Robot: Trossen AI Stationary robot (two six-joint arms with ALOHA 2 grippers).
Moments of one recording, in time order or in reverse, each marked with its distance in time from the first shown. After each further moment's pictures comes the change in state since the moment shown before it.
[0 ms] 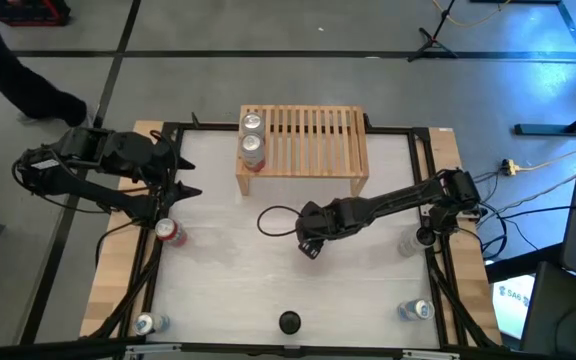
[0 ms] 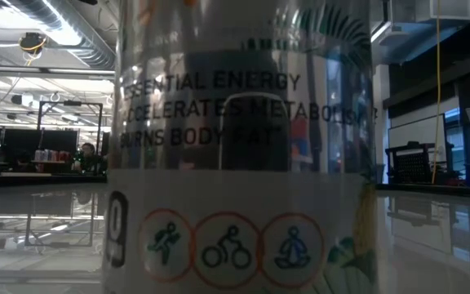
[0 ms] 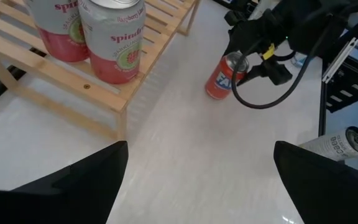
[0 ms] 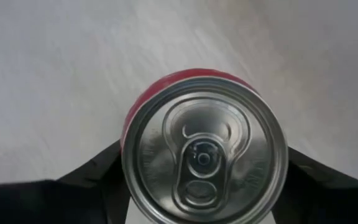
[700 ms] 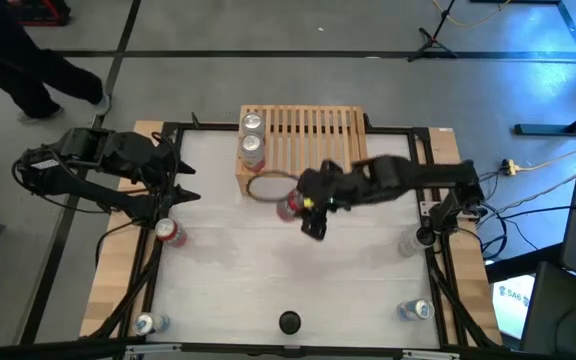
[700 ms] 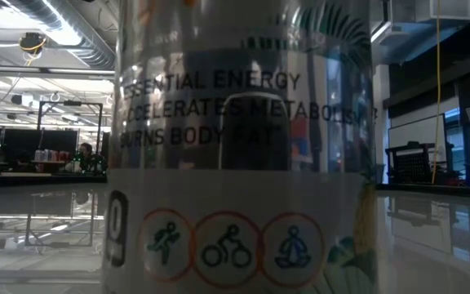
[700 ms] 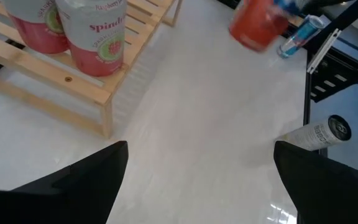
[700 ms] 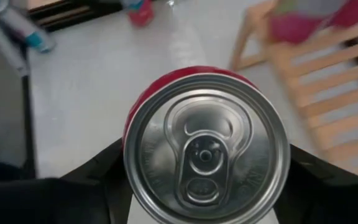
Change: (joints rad) left arm 0.000 0.000 0.000 -0.003 0.064 0.001; right arm -0.042 -0.030 0.691 -0.295 0.015 -0.409
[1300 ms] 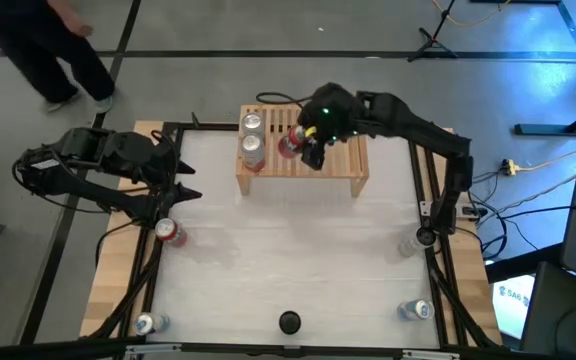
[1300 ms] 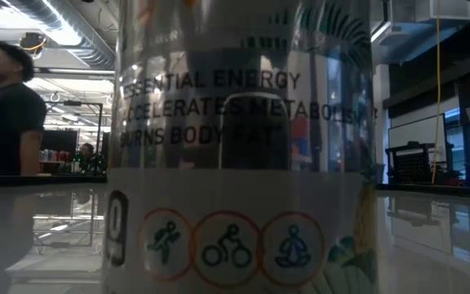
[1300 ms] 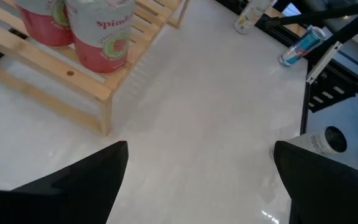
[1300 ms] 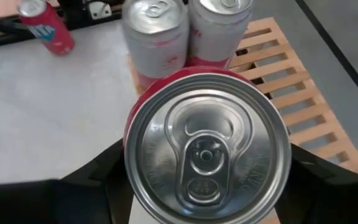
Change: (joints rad) left arm 0.000 0.001 0.000 0.003 -0.016 -0.070; right arm -0.417 0.022 0.060 0.045 -0.184 -0.407
